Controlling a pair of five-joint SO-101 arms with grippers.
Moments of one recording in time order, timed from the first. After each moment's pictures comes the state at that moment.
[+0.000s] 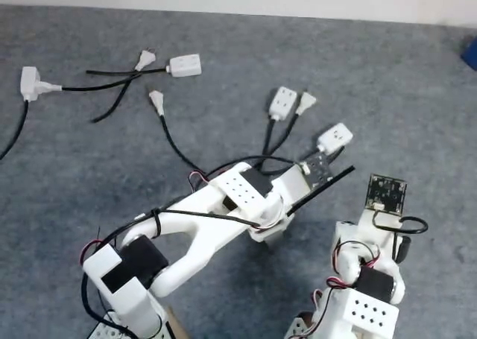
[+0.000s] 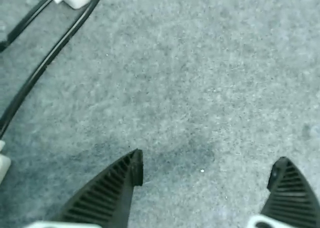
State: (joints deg) left arm 40.0 7.0 26.2 54.1 -16.8; right arm 16.1 -87.4 90.6 55.1 11.6
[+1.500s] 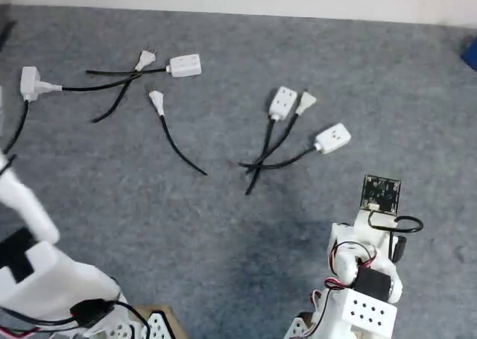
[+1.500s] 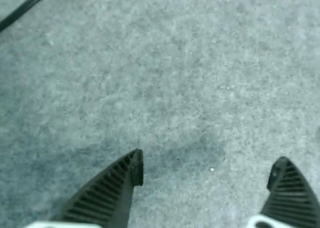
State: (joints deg) left arm -45.6 8.1 -10.8 64.7 -39.7; right arm 14.9 -87.5 91.8 55.1 11.6
